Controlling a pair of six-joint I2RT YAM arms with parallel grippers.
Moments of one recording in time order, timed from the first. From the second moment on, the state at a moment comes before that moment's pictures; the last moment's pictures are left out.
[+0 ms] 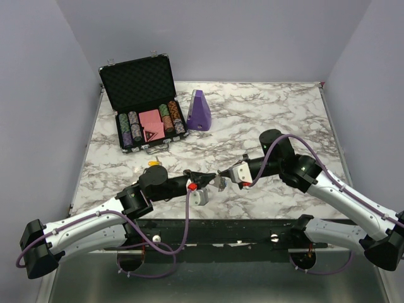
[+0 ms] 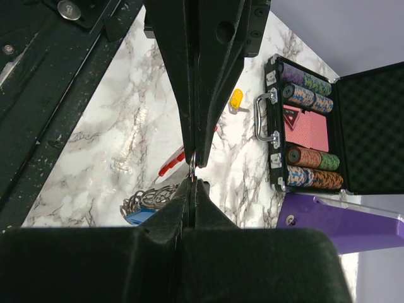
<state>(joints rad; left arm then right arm) -1.03 0.78 0.52 0.17 0.30 0.66 0.80 1.03 0.96 -0.47 -0.74 -1.04</state>
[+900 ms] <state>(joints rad) -1.02 0.76 0.52 0.21 0.33 0.50 0.80 1.01 0.96 -0.45 -0.74 -1.04</state>
